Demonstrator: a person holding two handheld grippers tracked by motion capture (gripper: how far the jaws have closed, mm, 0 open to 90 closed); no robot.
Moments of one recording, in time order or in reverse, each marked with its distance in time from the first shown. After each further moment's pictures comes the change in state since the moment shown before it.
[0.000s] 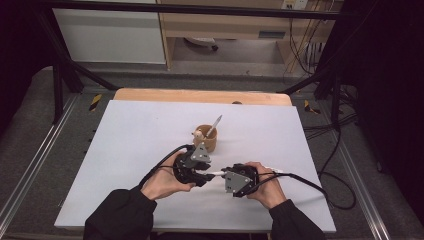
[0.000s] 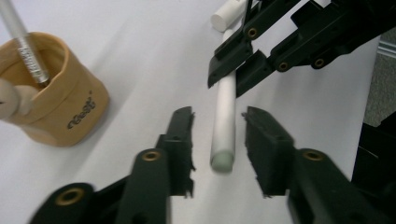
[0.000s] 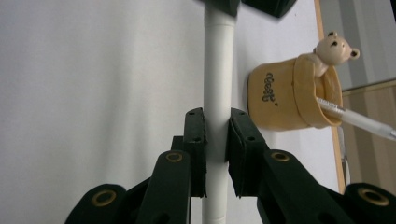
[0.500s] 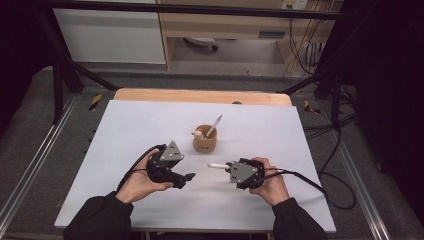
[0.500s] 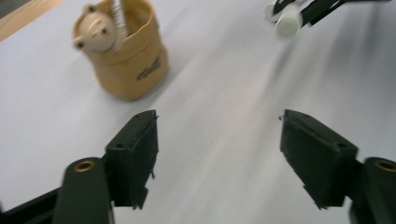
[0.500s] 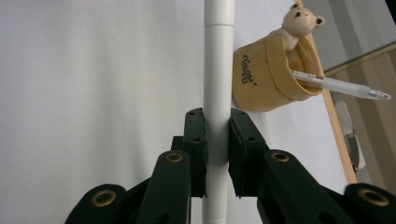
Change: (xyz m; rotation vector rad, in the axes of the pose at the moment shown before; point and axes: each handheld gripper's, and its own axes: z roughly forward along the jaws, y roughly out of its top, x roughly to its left) left arm 0.027 -0.057 -0.025 -0.083 0.125 -0.101; right arm -0.013 -0.010 -0.008 -0.008 -0.036 0.167
